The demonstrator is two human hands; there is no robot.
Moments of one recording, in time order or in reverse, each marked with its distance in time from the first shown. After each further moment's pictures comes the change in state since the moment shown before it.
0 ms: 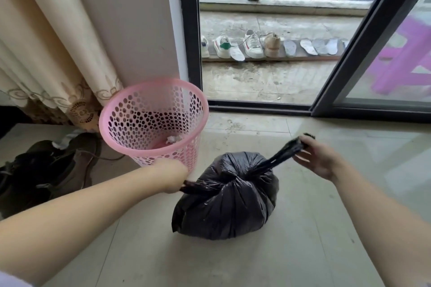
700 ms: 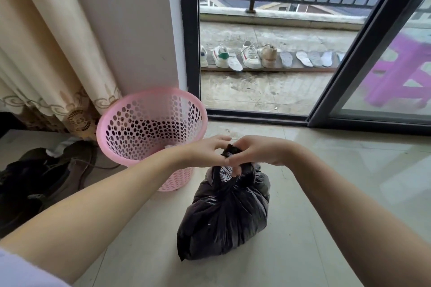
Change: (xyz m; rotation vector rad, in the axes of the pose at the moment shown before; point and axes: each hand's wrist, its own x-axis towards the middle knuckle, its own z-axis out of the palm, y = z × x) left_hand 0.022 0.006 -0.063 -1.012 0.191 0.483; right_hand -0.065 -0.053 0.138 -1.095 -0.769 -0.233
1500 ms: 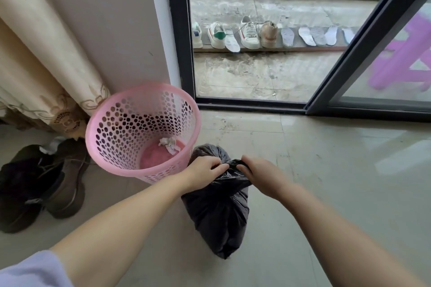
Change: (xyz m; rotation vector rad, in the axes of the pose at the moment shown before) left_hand 0.034 -0.035 0.037 0.058 0.191 -0.108; right_hand 0.014 0.082 0.023 -0.484 0.414 0.076
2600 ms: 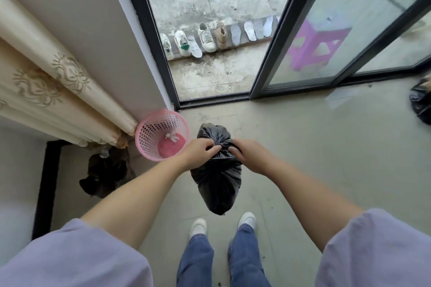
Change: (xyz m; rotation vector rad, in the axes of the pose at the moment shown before) left_hand -0.236 0.352 -0.282 0.037 -0.239 -0.015; right_hand -0.247 -0.230 -0.392 0.175 -0.084 0.233
